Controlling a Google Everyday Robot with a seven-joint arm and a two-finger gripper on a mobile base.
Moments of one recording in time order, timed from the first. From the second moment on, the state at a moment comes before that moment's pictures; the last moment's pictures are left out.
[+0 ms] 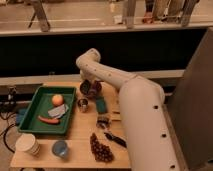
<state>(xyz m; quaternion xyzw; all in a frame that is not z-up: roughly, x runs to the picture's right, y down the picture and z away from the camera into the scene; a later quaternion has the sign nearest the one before) -0.105 -0.053 0.941 -0.10 -0.16 -0.54 0.82</state>
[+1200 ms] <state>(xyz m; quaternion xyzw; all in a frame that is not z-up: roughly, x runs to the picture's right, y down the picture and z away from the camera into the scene) -0.052 -0.077 0.974 -0.11 -0.08 -0.50 0.86</state>
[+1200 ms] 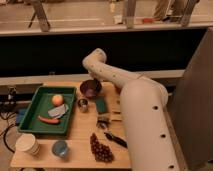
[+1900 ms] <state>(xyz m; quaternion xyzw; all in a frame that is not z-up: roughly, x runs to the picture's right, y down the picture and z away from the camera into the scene) -0.095 -0.078 0.990 -0.09 -0.13 -0.52 0.84</state>
